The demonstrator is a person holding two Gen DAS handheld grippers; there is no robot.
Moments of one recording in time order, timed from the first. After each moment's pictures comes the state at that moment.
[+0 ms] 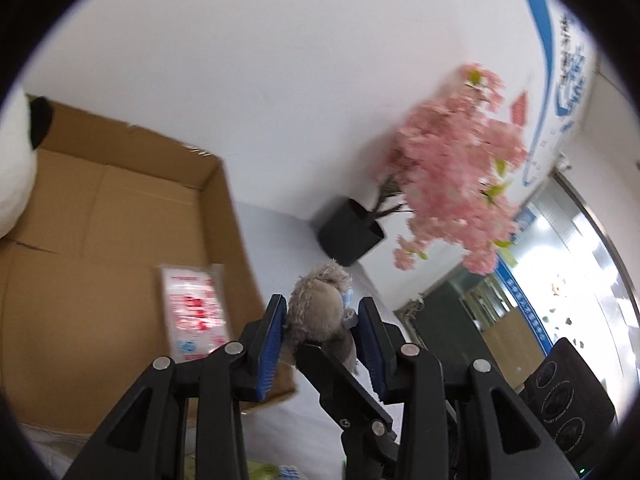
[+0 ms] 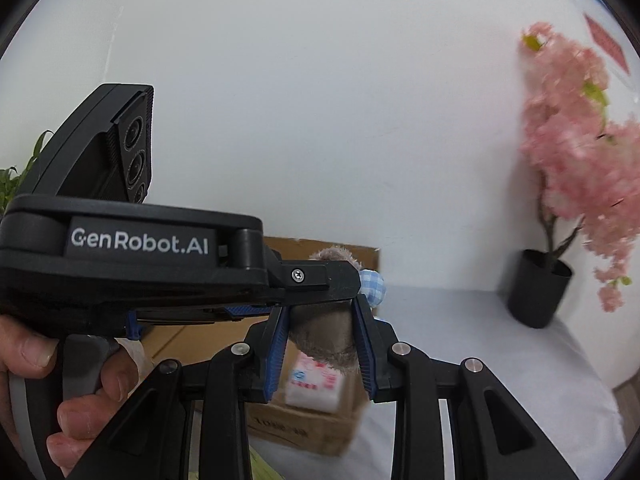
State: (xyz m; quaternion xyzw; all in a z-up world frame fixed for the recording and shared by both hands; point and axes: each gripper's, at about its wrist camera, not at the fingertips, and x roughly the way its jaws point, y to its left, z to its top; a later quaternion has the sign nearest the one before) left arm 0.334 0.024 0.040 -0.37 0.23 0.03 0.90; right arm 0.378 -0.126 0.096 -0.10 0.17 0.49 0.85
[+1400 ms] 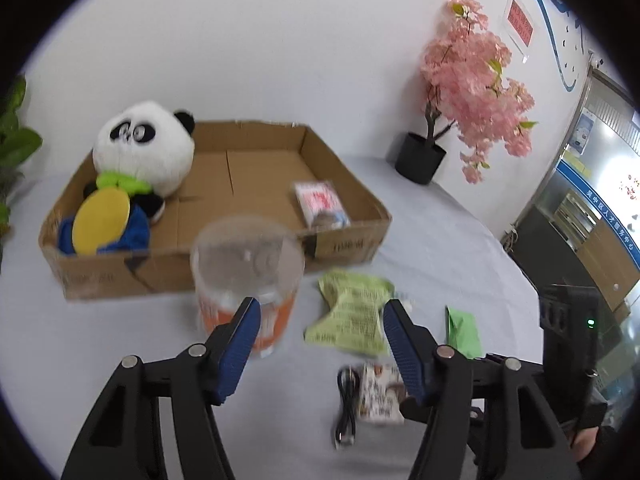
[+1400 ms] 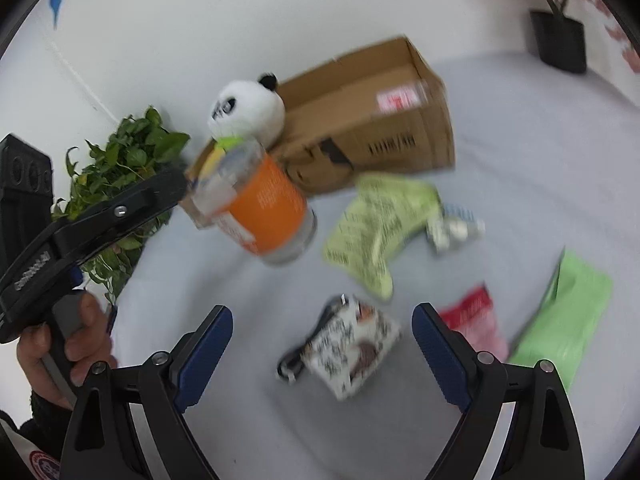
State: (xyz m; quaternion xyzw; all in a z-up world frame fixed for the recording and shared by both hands) left arm 0.155 -0.057 0.041 -0.20 0.33 0.15 0.91; right arm 0.290 -0.165 0.012 -0.02 0.51 0.50 0.71
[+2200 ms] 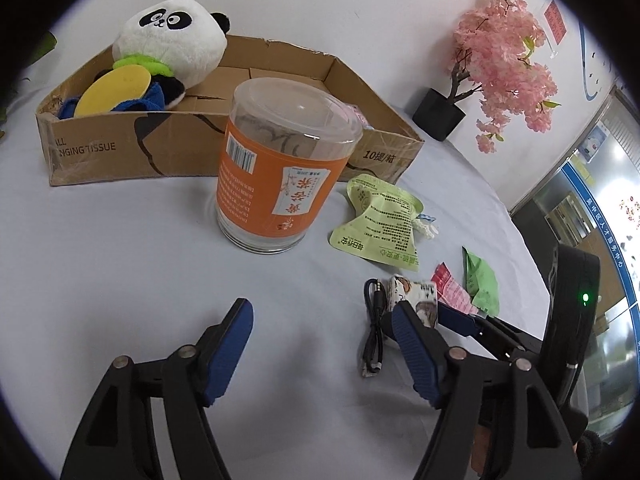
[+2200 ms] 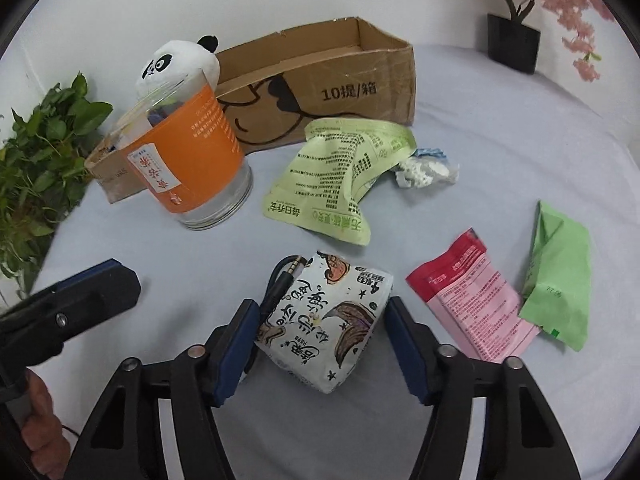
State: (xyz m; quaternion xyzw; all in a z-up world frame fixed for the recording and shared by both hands) left arm 0.125 -0.051 -0.027 -0.28 0.39 0.13 0.87; right arm 0.220 -0.175 -0.027 -0.10 0.48 0.36 0.79
